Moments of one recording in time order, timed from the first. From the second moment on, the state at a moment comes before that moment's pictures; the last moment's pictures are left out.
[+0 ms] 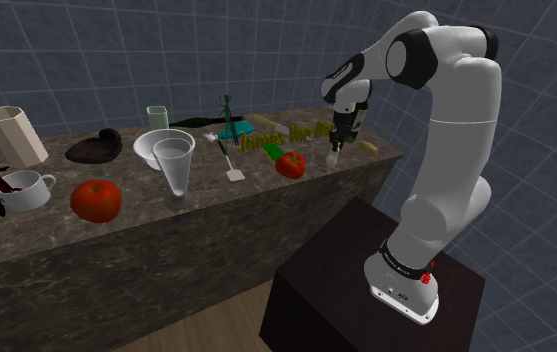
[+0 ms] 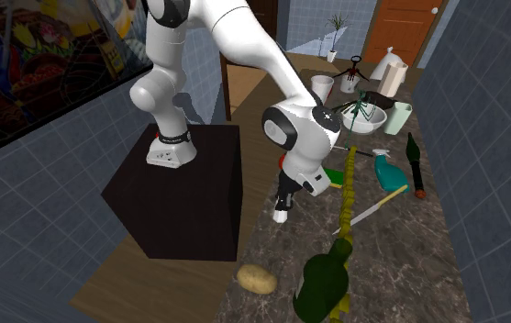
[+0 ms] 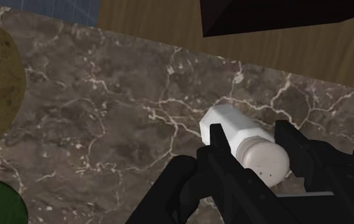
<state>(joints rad) -0.24 0.41 -0.42 -1.97 0.12 2.12 -0.68</state>
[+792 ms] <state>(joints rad) -0.22 0.33 -0.44 -1.93 0.08 2.01 -0.66</state>
